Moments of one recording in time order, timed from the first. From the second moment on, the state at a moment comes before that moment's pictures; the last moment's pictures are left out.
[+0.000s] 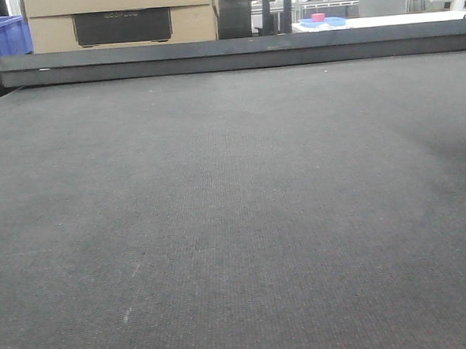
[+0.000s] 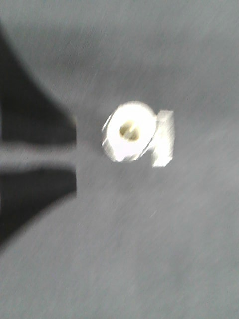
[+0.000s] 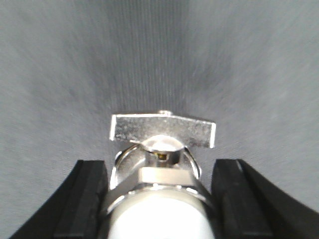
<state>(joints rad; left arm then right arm) -0.04 1.16 -1.08 0.17 1.08 -0.16 -0.06 1.52 -1.20 0.01 1.15 0.06</state>
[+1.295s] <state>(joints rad) 0.05 1.62 -1.19 0.13 1.10 -0.03 -0.06 1.50 -1.21 0.01 1.20 0.06</state>
